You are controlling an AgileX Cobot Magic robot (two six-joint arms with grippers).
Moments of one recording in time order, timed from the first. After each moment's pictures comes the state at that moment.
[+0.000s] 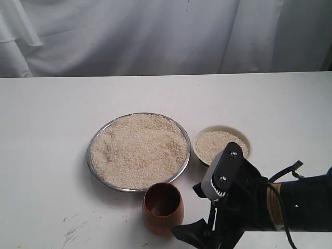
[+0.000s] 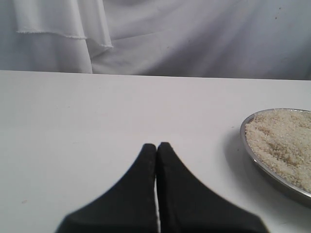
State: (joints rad) left arm 0.01 0.01 0.00 -0.04 0.29 0.01; right arm 0.67 1.54 -0.43 -1.15 -0.53 0.79
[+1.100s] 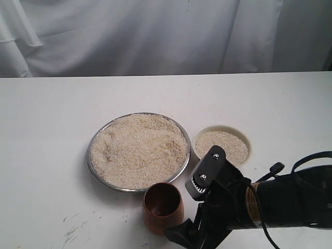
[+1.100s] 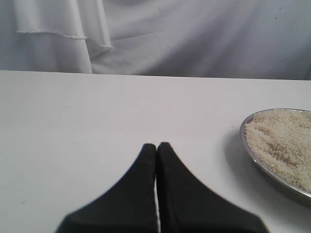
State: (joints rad) left arm 0.01 0.01 0.00 -0.04 0.29 0.01; right arm 0.72 1.67 -0.50 -1.08 -0.46 0.79
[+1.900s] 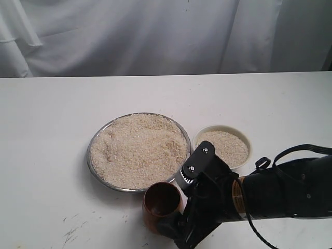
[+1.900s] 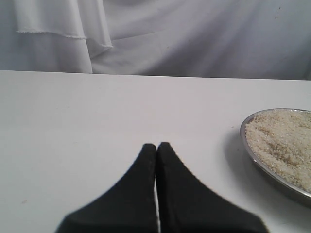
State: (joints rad) left arm 0.01 0.01 0.00 -0.04 0.29 0.01; right arm 0.73 1.74 -0.57 -1.08 -0.45 0.84
